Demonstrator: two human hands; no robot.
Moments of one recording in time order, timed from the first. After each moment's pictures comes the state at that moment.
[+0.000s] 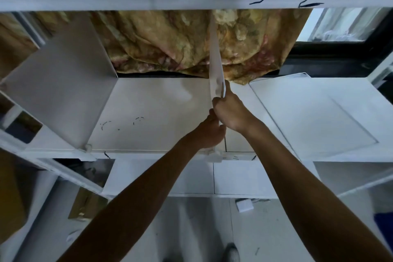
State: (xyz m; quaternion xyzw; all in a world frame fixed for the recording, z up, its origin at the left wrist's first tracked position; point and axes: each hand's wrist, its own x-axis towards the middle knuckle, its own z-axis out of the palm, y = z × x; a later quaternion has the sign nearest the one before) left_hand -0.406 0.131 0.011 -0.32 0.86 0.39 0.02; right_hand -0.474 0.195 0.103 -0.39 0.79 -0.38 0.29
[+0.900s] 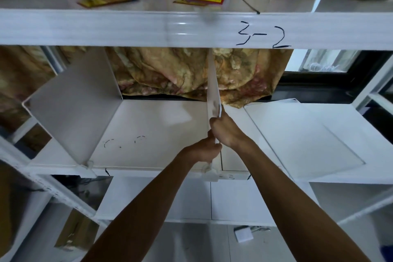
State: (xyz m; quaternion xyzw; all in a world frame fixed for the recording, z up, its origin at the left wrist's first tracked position) left_hand -0.413 0.132 0.019 -0.37 0.79 0.49 0.07; right_hand -0.468 0.201 0.114 -0.38 0.79 -0.37 0.32
